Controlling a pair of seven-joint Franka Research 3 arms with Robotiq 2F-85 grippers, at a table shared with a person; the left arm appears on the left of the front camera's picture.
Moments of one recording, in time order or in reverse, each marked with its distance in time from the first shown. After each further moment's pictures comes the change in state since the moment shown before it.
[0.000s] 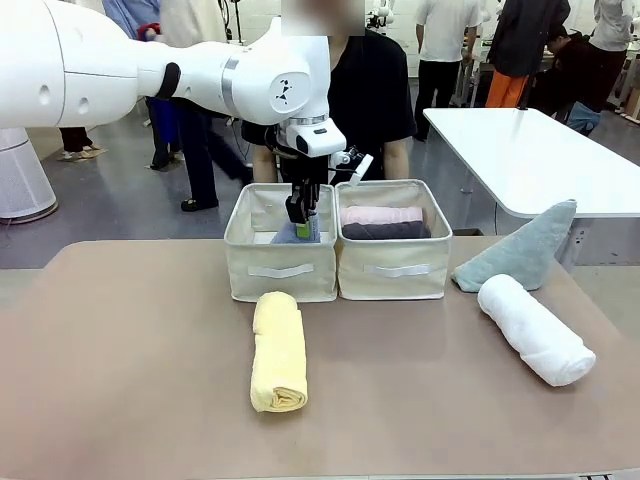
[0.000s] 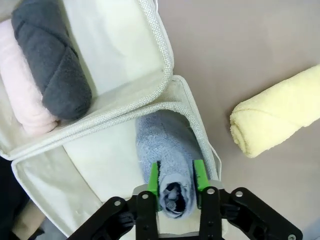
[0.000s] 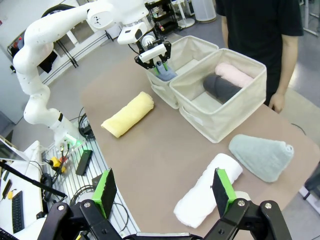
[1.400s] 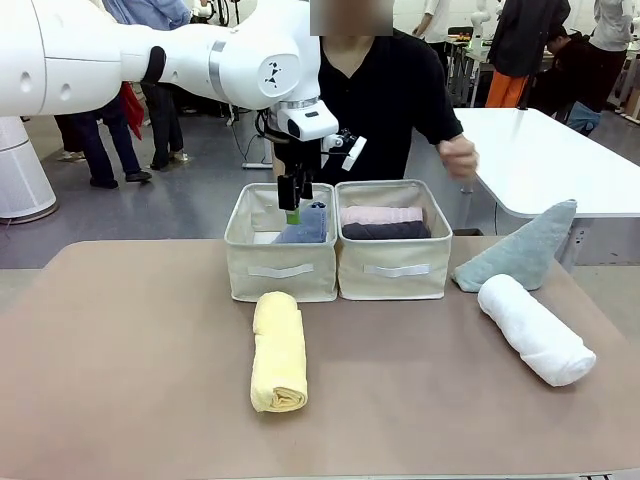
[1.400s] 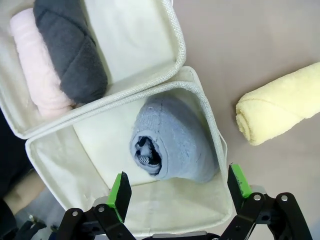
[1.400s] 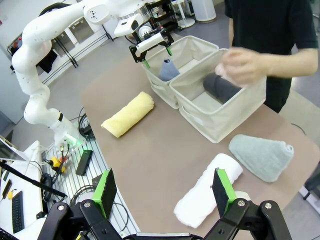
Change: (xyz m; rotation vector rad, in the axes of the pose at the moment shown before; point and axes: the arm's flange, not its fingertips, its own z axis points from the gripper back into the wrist) left arm -0.014 0.002 0.028 0.051 -0.011 0.022; right arm 0.000 0.000 0.000 0.000 0.000 0.000
